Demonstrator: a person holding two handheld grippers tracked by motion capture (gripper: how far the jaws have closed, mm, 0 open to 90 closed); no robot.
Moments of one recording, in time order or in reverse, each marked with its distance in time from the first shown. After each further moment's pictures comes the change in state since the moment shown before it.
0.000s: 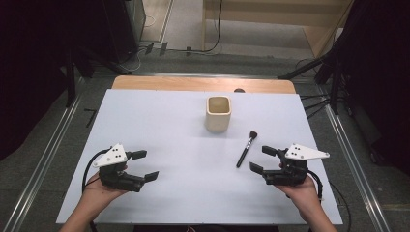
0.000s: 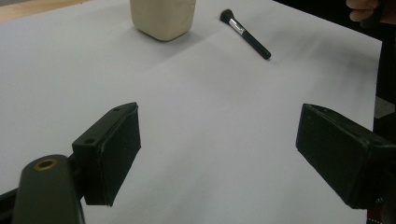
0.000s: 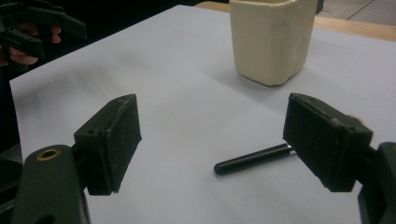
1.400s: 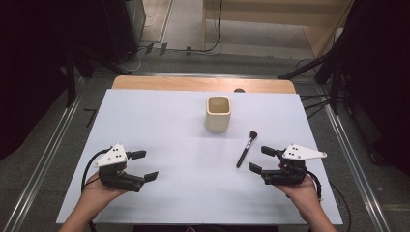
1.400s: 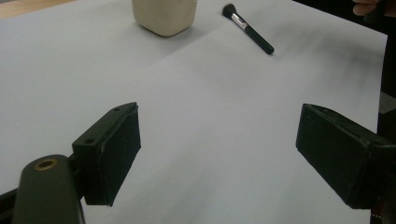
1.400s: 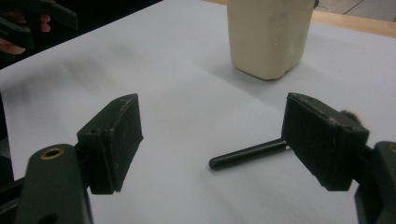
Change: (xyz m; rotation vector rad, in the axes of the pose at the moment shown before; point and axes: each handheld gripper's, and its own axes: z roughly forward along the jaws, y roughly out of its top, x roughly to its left) left arm 0.001 0.000 0.000 0.019 0.010 0.009; right arm 0.001 -0.001 0.004 0.026 -0.022 -0.018
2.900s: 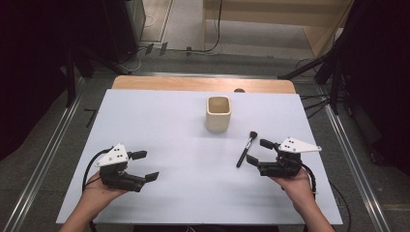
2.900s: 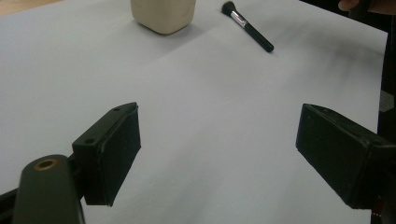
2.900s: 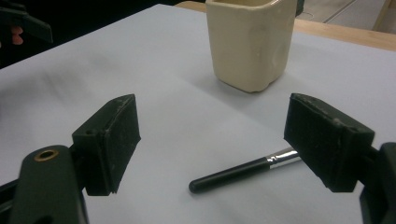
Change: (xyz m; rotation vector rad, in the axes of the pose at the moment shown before) left arm 0.000 0.000 0.002 0.008 -0.005 -0.001; right arm -0.010 0.008 0.017 -0.024 -0.048 0.009
